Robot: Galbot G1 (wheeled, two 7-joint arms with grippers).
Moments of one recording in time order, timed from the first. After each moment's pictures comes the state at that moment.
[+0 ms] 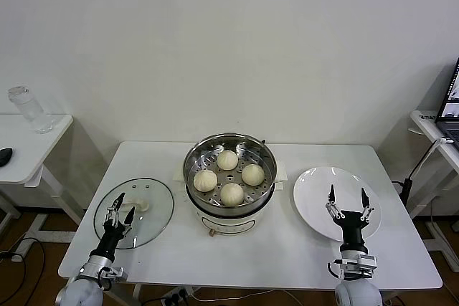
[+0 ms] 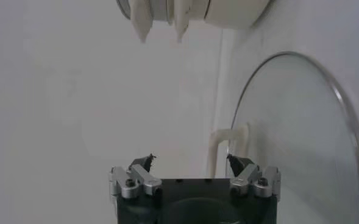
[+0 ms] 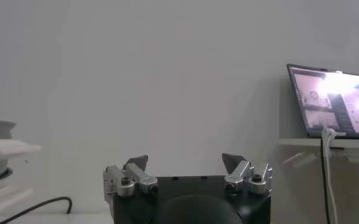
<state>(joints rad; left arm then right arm) 1.29 -1.12 -0.49 -1.38 1.07 -0.19 -0.42 -1.33 1.33 0.59 1.54 0.16 0.49 0.17</state>
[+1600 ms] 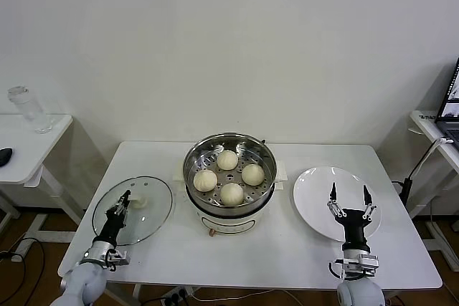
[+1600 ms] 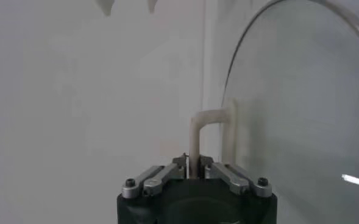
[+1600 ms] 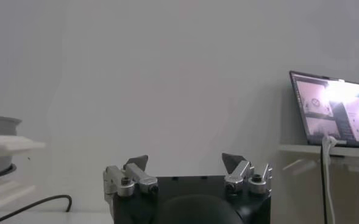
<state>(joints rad) 1.16 -1.12 -0.45 -1.27 1.10 -0.13 -0.37 -1.33 1.33 0.60 1.56 0.13 0.49 0.17</state>
